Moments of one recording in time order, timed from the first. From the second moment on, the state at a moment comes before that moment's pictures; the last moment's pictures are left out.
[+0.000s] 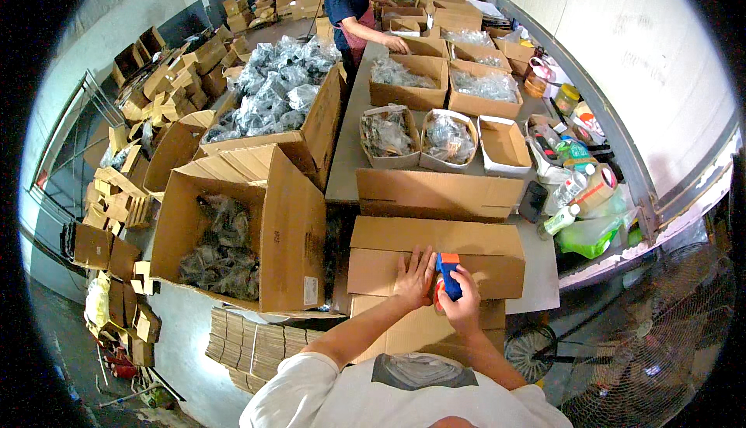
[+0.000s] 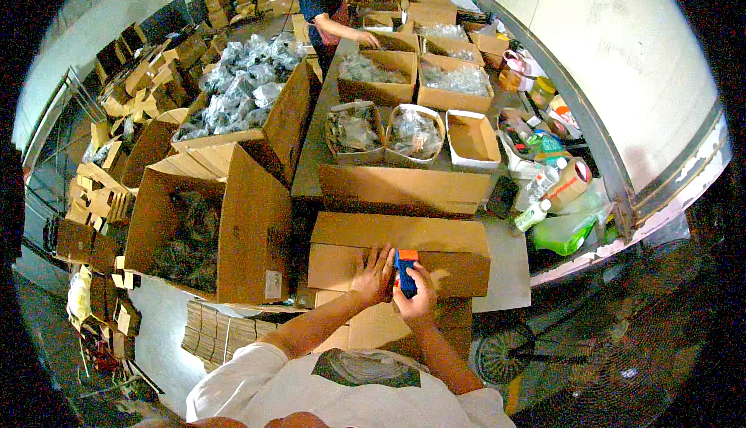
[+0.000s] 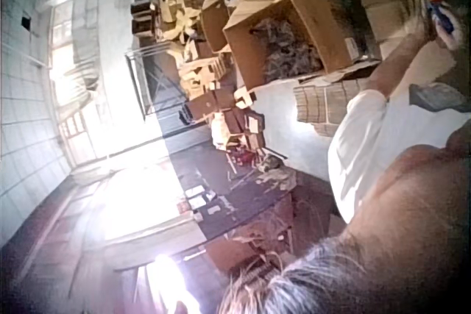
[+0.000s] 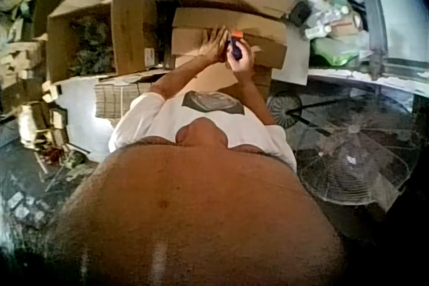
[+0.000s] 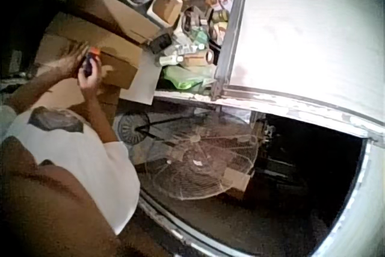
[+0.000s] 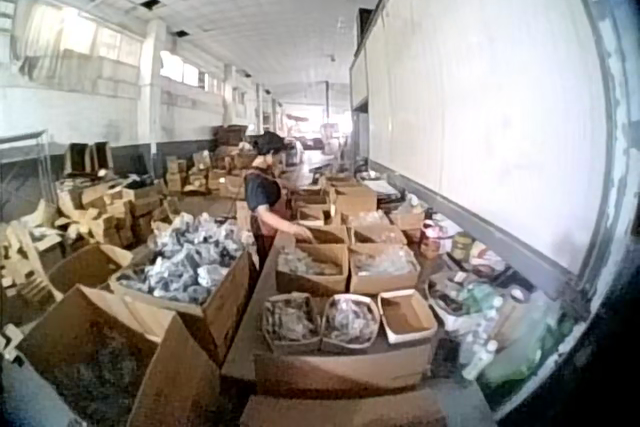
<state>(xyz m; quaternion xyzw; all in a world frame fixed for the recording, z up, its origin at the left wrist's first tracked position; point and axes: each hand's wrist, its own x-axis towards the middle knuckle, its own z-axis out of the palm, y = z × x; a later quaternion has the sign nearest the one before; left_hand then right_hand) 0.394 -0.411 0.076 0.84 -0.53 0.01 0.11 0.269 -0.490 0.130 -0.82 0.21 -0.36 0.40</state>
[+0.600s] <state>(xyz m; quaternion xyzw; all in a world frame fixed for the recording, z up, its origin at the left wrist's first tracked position) 0.417 -0.422 0.101 0.83 -0.53 -0.15 0.07 0.191 -0.449 0.112 -0.88 0.28 -0.14 0.36</state>
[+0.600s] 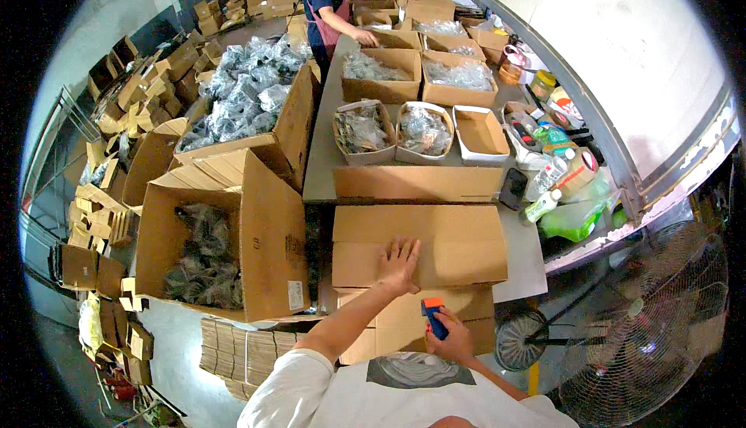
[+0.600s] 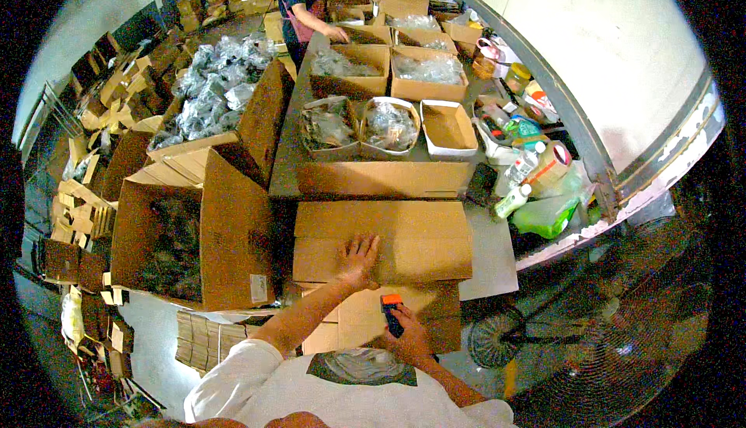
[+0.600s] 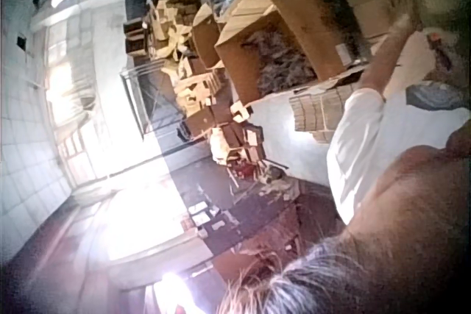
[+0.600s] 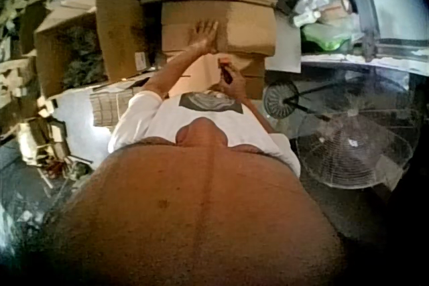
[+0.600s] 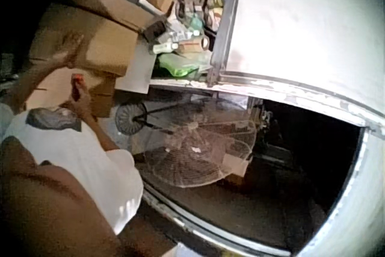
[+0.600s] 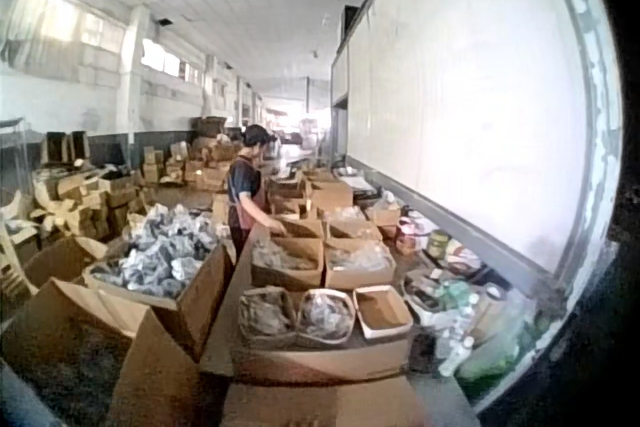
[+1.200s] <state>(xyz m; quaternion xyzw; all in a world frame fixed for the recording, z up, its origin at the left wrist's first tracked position) 0.365 -0.422 0.034 0.82 -0.56 0.08 0.07 0.298 -0.553 0.116 -0.99 0.10 -0.05 0.06</state>
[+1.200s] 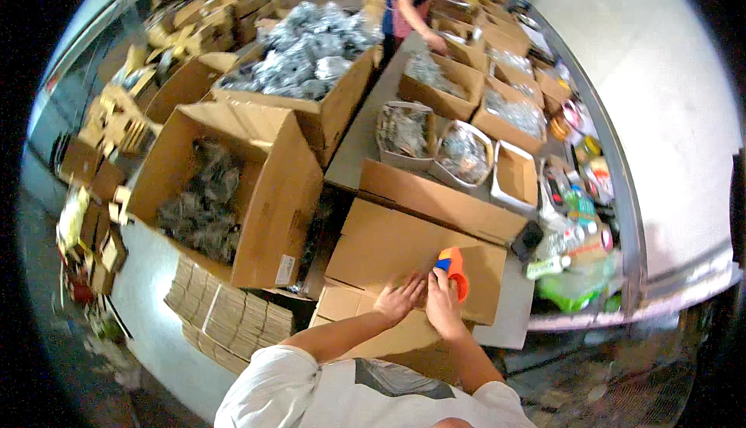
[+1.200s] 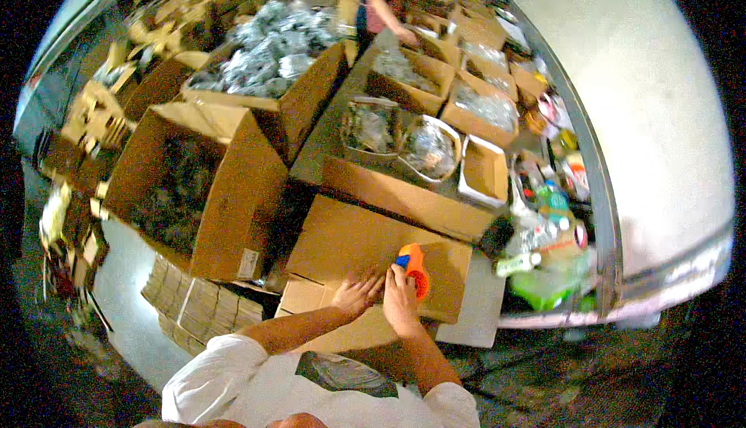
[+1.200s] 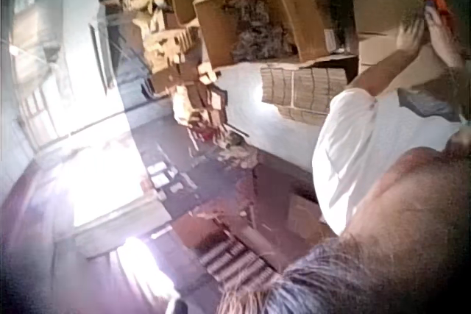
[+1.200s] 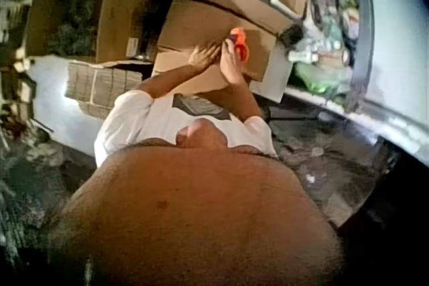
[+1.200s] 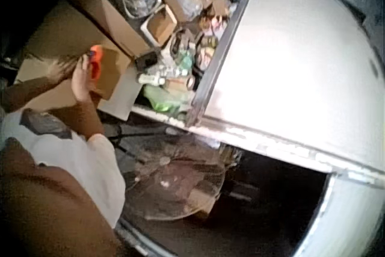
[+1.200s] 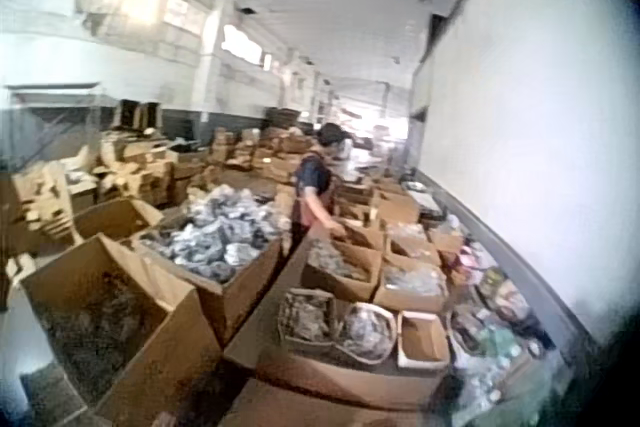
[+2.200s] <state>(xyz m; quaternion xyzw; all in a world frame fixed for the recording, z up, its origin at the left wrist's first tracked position) 0.349 -0.332 0.026 0.83 0.26 -0.03 0.48 0.543 -0.541 0.048 -0.85 -0.10 0.44 0.27</state>
